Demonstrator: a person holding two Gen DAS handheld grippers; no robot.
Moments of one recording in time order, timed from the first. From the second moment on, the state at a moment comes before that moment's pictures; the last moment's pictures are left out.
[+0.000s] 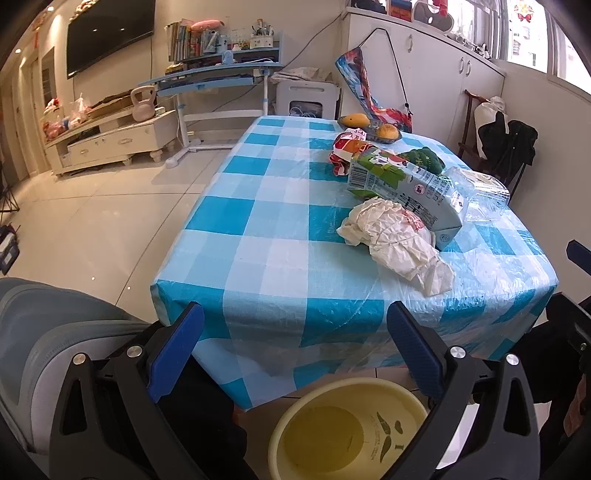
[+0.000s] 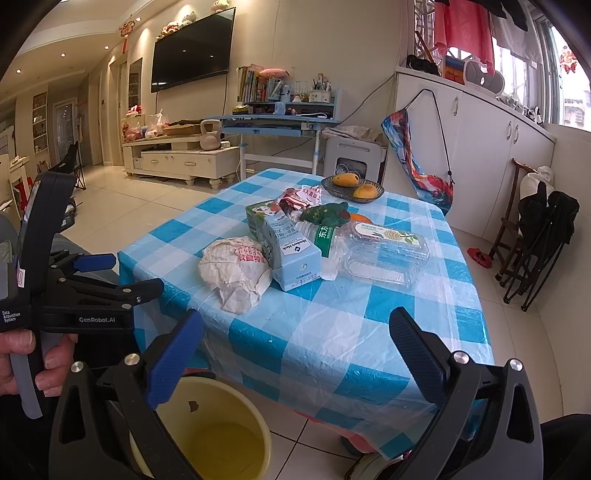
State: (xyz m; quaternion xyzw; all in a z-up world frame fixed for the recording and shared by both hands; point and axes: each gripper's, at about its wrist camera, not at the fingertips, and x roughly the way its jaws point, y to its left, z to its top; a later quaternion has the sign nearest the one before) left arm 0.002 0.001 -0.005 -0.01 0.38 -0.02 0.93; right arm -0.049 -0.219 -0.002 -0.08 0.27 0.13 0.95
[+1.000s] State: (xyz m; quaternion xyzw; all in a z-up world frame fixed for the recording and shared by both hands) left arm 0.002 0.004 -0.004 -0.03 0.37 -0.03 0.93; right arm -0.046 -0.214 -0.008 -0.08 0.28 0.14 0.95
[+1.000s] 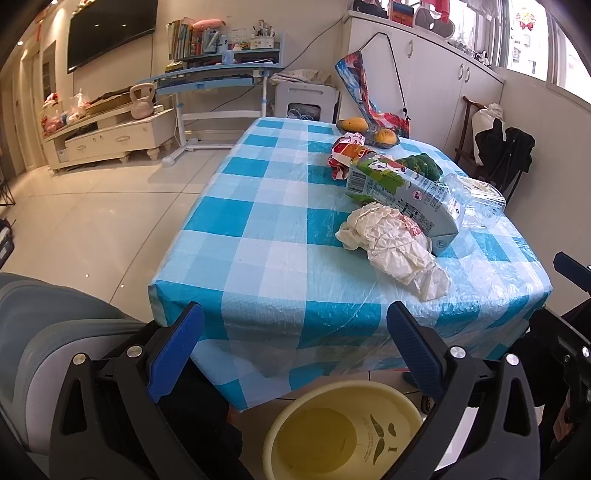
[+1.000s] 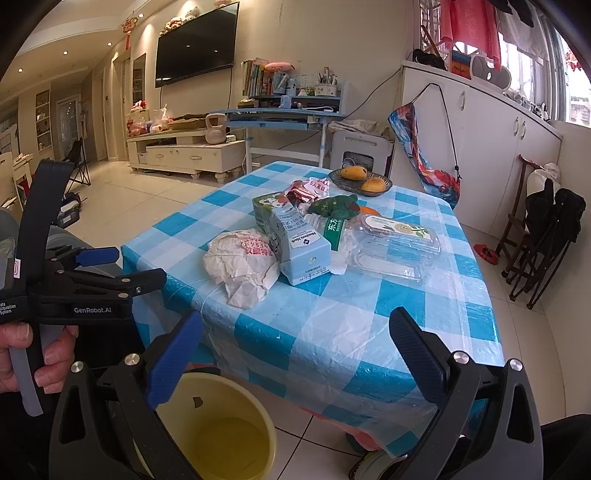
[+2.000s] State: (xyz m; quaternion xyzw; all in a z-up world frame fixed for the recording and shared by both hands) left arm 0.010 0.001 -0.009 -0.04 0.38 -0.05 0.92; right arm 0.074 -0.215 0.005 -0.09 0.34 0.21 0.91
